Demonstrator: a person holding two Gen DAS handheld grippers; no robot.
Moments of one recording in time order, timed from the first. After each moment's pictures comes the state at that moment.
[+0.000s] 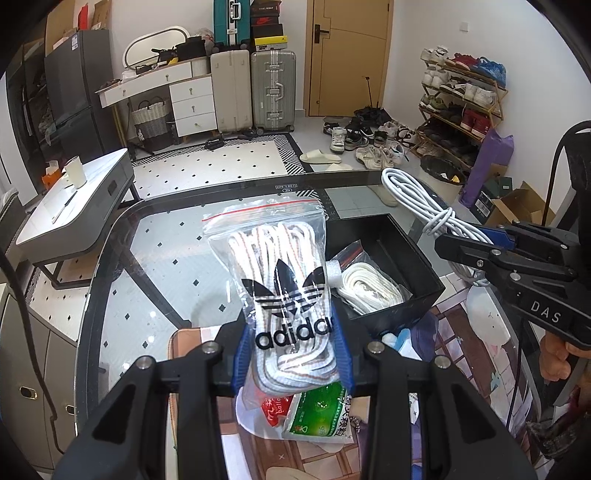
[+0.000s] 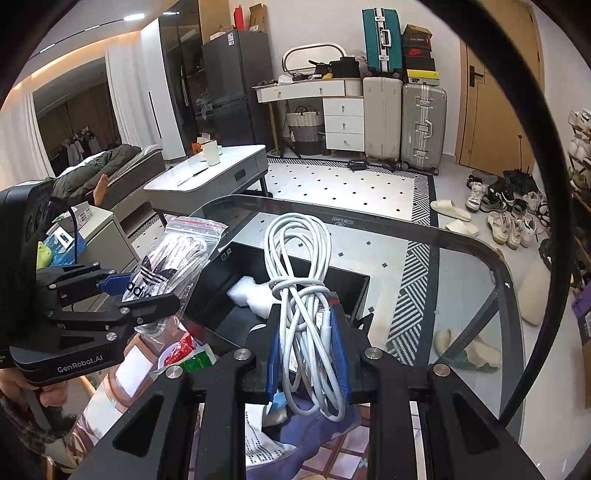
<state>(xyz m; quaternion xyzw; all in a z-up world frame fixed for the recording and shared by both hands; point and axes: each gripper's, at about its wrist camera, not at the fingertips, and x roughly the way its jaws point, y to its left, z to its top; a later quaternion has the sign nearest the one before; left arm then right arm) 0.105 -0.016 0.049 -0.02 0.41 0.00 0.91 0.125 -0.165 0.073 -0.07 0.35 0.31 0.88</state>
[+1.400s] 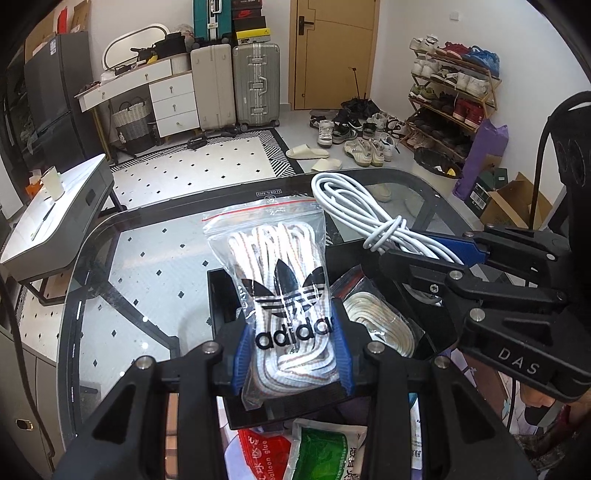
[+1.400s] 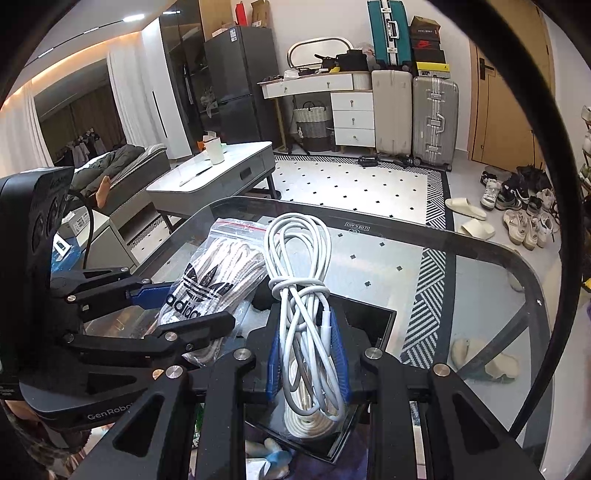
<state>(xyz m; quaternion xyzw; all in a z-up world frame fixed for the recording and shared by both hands) 0.163 -0.018 0.031 -0.01 0.42 -0.03 0.91 0.184 -0.130 0.052 -0.06 0.36 0.33 0.87</state>
